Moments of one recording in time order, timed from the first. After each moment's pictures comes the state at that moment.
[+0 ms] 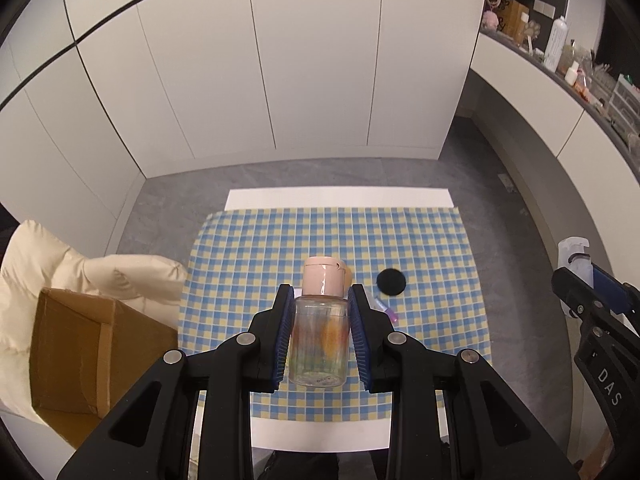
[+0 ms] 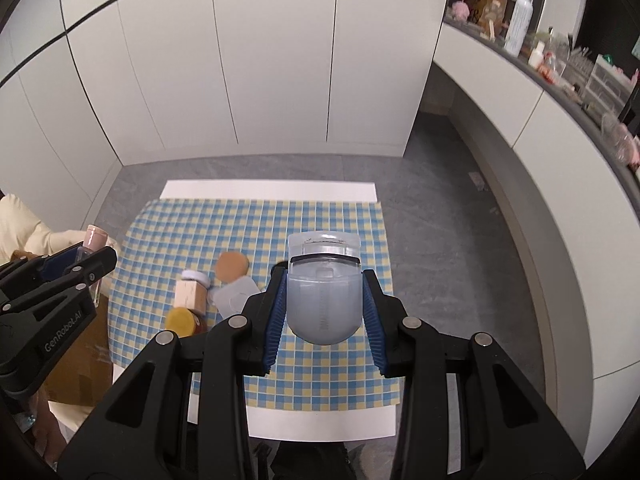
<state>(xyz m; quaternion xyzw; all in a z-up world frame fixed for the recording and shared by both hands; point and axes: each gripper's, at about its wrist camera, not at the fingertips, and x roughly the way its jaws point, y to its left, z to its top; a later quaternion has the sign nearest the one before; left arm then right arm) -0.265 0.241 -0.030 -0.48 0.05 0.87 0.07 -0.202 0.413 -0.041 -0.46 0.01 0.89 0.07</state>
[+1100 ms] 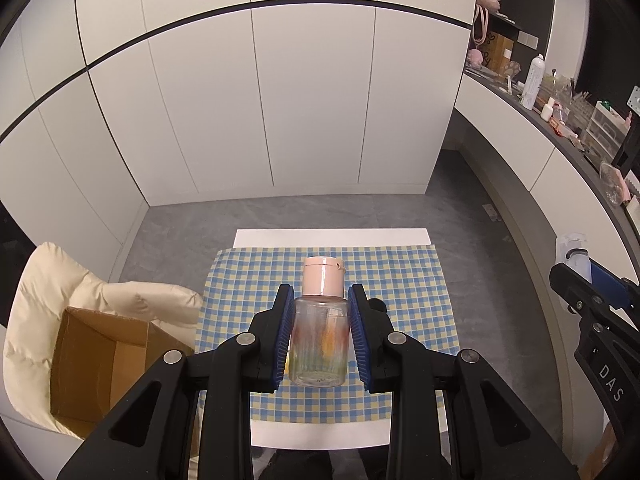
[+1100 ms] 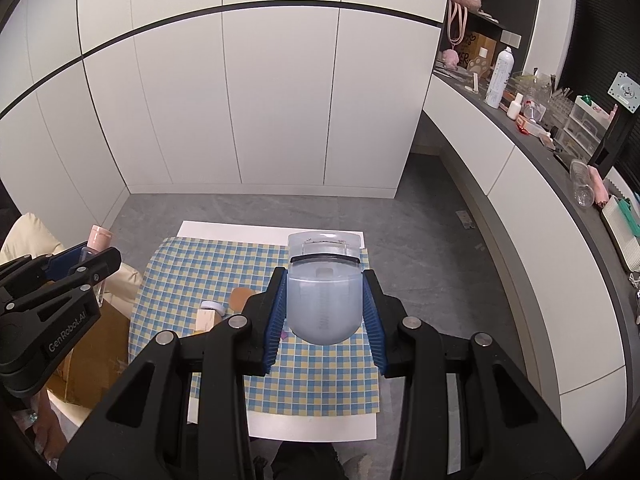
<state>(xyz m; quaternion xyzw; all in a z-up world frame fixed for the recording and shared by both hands) -0.227 0.230 0.065 -0.44 0.04 0.90 0.08 -0.161 0.401 0.062 -0.41 0.00 0.91 0.07</state>
